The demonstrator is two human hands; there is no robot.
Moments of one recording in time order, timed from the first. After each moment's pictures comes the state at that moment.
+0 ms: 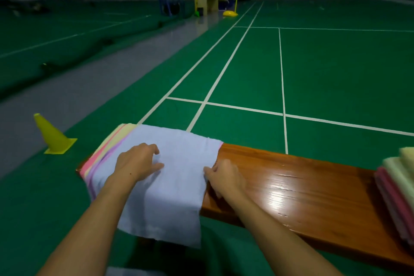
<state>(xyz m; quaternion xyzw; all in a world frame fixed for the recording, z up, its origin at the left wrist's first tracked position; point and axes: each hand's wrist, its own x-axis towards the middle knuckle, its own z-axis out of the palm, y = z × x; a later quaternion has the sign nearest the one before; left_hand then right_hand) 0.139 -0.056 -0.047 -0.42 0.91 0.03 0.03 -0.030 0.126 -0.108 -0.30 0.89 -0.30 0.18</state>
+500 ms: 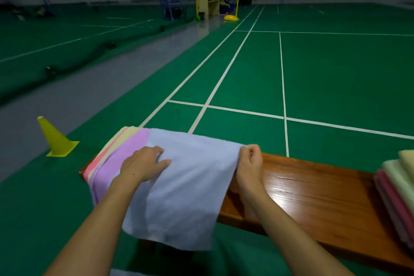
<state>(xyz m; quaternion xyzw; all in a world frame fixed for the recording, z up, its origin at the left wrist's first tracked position) 0.140 -0.067 -0.054 -0.43 0.89 0.12 0.02 -0.044 0.154 -0.073 -0.16 0.68 -0.70 0.15</state>
